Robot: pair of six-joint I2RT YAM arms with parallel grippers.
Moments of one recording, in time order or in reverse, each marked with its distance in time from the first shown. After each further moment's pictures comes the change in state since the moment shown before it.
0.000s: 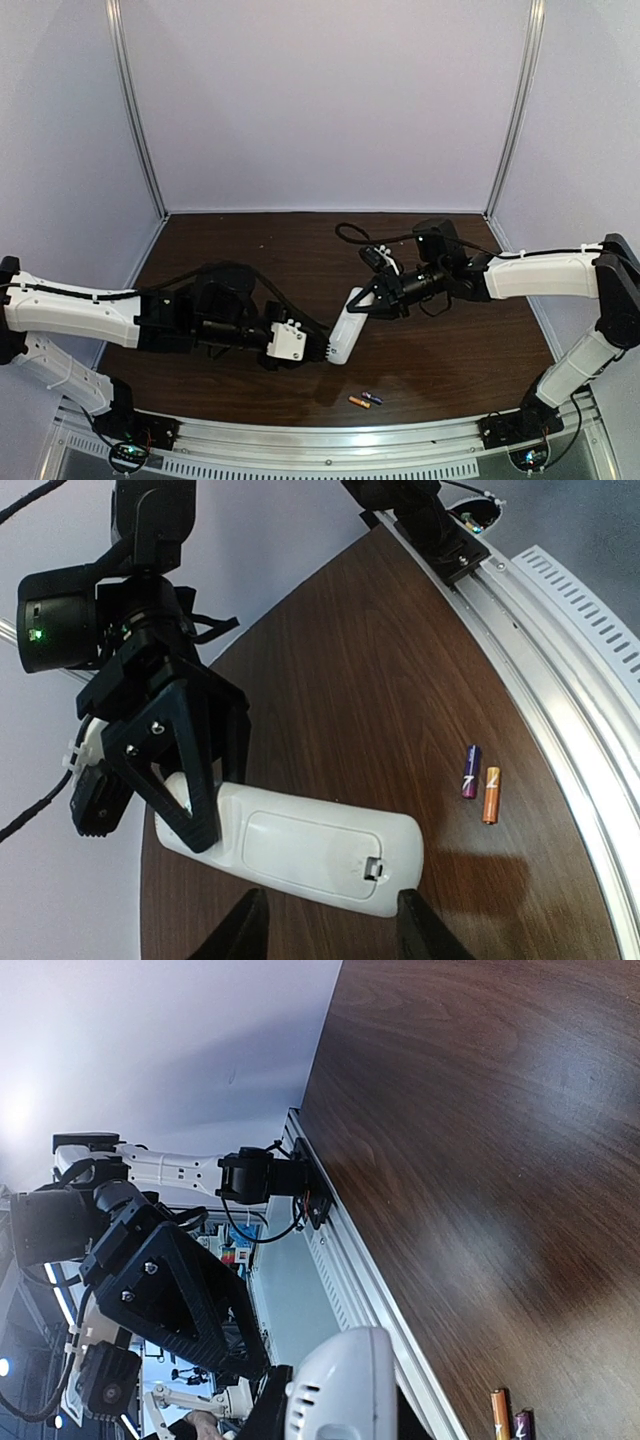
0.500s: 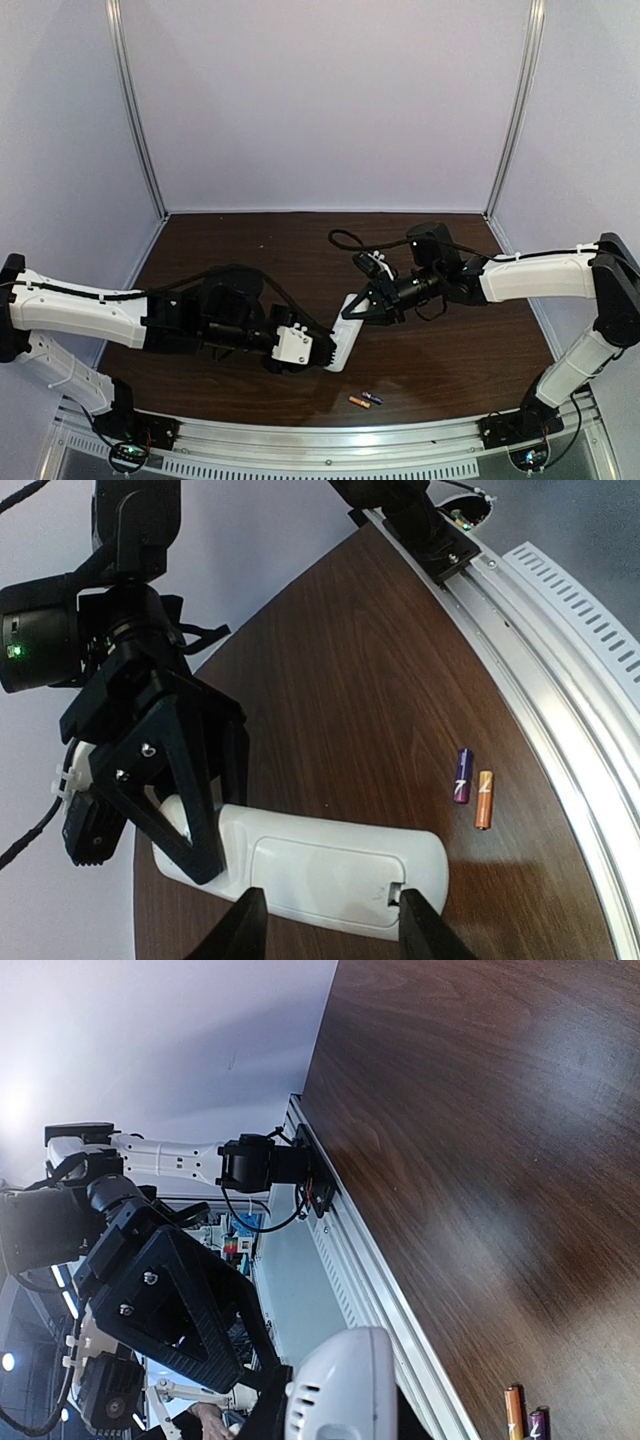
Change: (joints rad) left arm -0.014 0.038 0.016 0.000 0.005 0.003; right arm 0.037 0.018 0.000 0.012 0.001 0.024
